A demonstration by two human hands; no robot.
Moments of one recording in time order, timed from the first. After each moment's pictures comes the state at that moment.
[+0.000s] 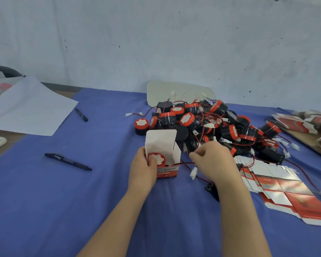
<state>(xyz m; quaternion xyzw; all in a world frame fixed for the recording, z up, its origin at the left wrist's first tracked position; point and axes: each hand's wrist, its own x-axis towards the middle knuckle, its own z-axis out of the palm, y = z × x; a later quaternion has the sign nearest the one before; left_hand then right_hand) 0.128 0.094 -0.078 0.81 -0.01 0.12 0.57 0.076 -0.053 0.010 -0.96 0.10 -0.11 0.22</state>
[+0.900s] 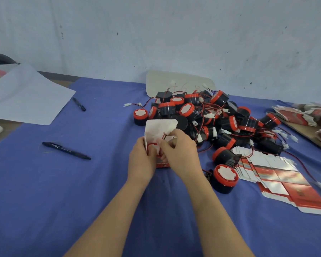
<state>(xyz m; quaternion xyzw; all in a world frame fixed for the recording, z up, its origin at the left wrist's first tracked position) 0.125 0.091 -0.079 0.81 -0.02 0.15 0.57 0.101 -0.006 -0.035 -0.87 0.00 -0.19 0.46</state>
